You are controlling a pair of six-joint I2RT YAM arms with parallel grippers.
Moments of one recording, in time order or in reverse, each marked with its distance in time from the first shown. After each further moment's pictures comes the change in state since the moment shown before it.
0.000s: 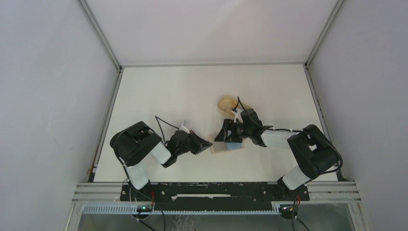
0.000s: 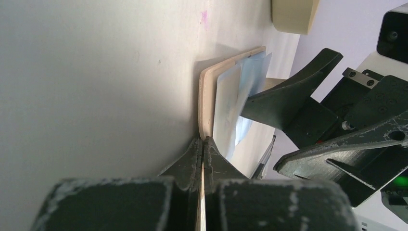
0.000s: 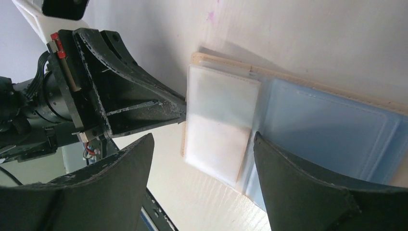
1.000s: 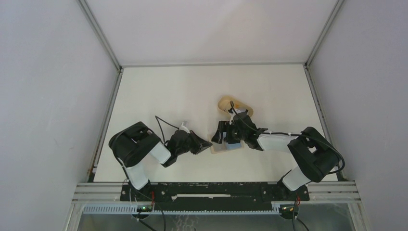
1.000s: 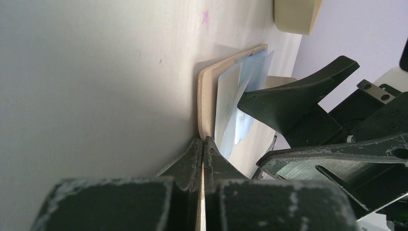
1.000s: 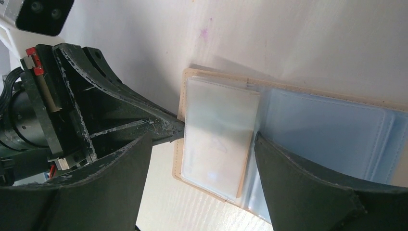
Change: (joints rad) left arm 0.002 -0.014 0.005 -0.031 0.001 0.000; right arm 0.122 -0.022 0.007 -0.006 0.262 0.000
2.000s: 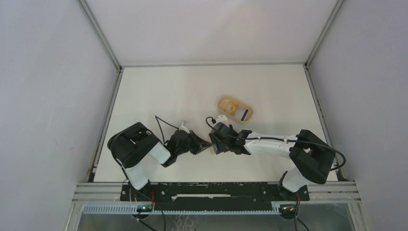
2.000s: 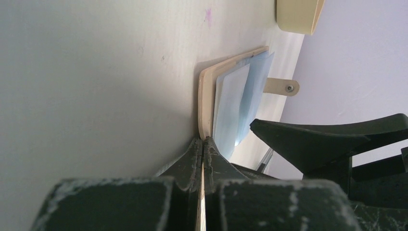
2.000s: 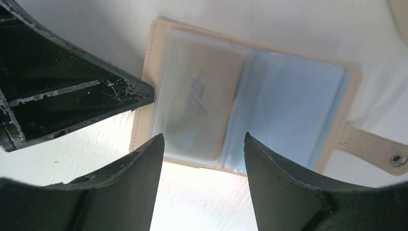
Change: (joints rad) left arm 0.000 -0.019 -0.001 -0.028 -0.003 0.000; right arm 0.323 0.002 0.214 -0.488 0.544 -0.175
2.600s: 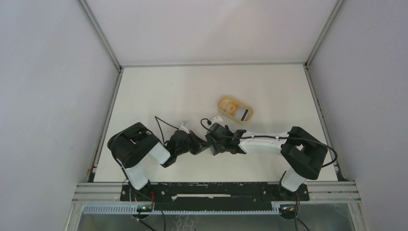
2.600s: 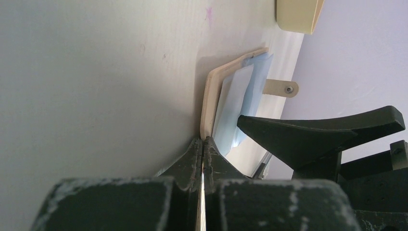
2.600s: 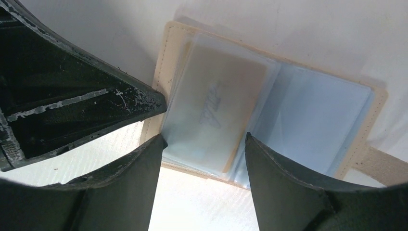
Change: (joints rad) left arm 0.000 0.000 -0.007 0.009 0.000 0.000; right arm 0.018 0.083 0.035 0.022 -0.024 -0.029
